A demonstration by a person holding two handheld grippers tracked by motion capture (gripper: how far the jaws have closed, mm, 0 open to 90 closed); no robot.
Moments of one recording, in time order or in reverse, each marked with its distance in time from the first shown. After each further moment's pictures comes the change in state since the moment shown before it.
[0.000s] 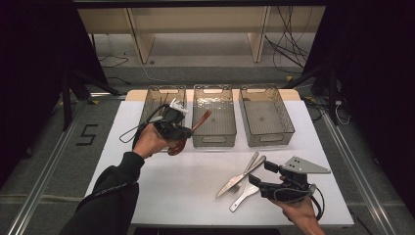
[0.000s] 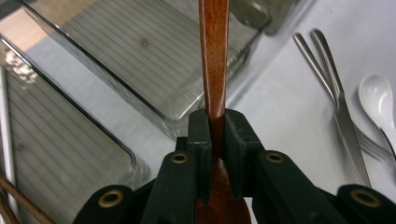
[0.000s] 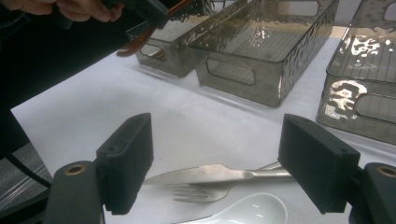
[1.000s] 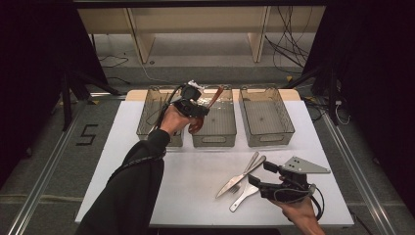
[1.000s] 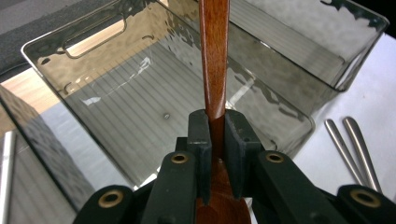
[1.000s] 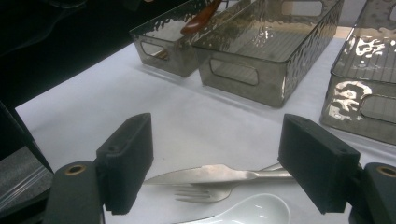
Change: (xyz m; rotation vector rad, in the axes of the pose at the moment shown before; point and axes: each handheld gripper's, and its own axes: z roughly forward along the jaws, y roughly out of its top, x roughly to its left) left arm 0.020 0.059 0.049 -0.097 0.031 -0.094; right arm 0.000 0.000 0.000 -0.002 0.013 -0.006
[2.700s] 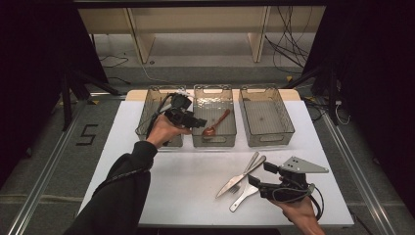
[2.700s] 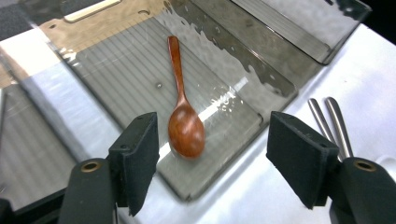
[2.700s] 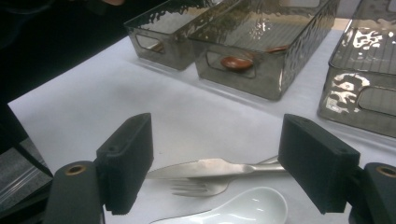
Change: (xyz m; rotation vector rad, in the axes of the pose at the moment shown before) left arm 0.001 -0.040 -0.039 -0.012 -0.018 -0.068; right arm -0.001 -0.001 0.002 0.036 -0.022 0.004
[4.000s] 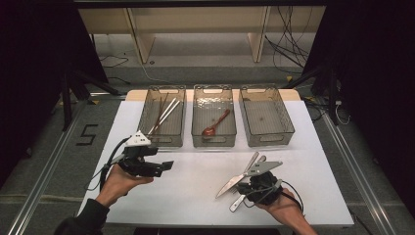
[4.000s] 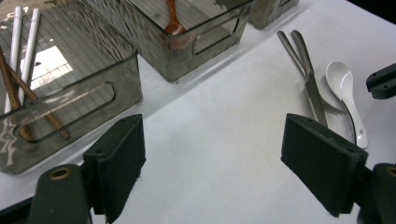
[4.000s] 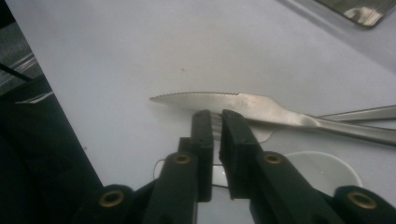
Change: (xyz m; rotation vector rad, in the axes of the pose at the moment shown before) left arm -0.023 -0.135 -0.090 -0.082 0.014 0.037; right arm 0.021 -0.009 0.056 0.410 0.095 -0.193
